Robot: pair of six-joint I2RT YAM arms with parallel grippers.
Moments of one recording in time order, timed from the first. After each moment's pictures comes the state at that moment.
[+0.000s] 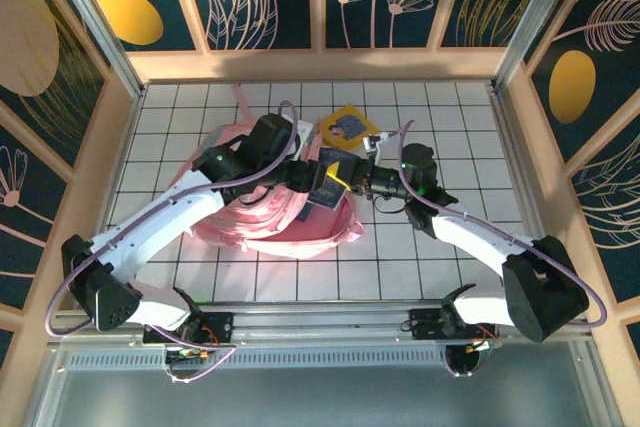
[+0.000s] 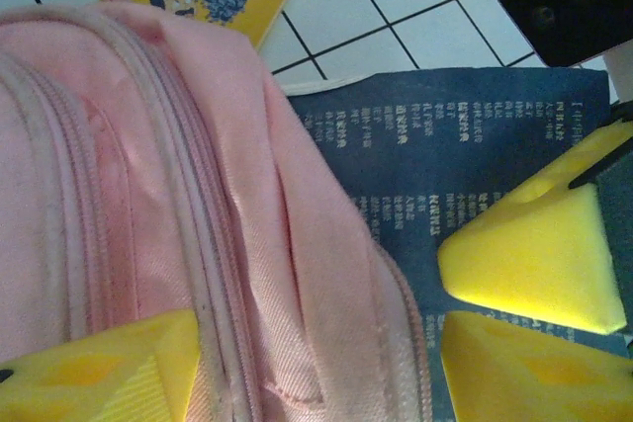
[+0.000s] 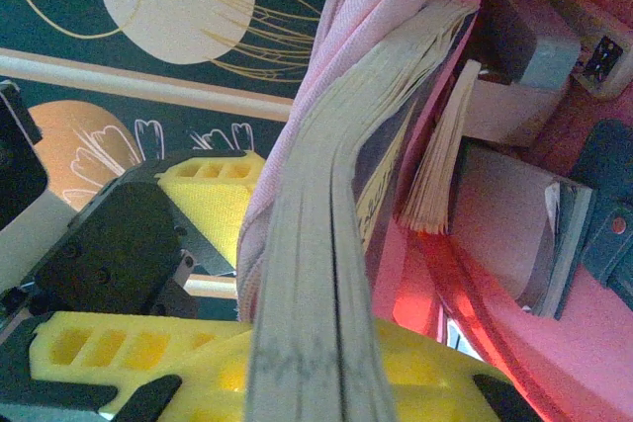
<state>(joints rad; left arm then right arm) -0.79 1.42 1.38 -0.75 0.01 -0.34 0.53 1.28 0.65 0.51 -0.77 1.23</state>
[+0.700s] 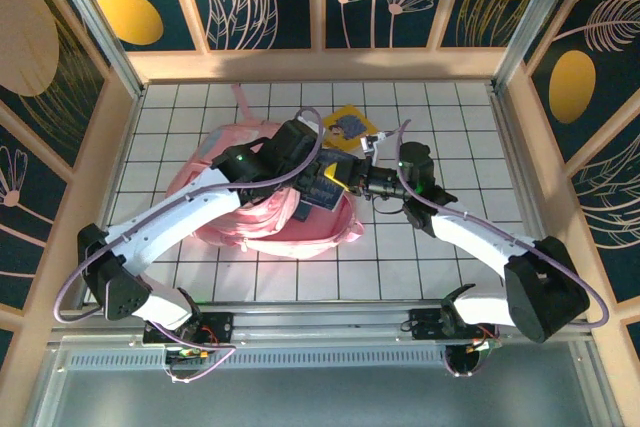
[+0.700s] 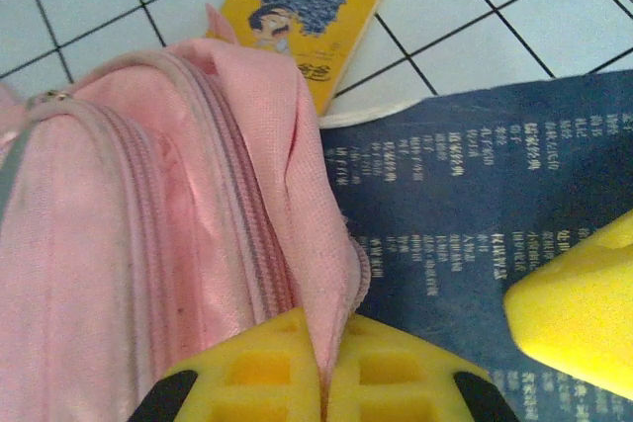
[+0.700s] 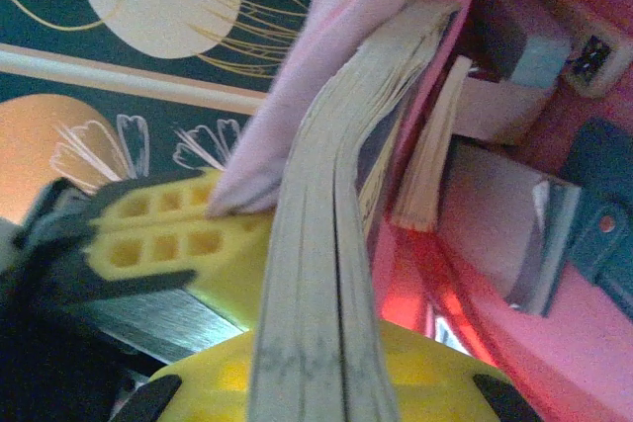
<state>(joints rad) -0.87 1.48 1.47 -0.84 -0.28 -0.26 0.55 1.28 0.68 0.41 -0.74 1.16</state>
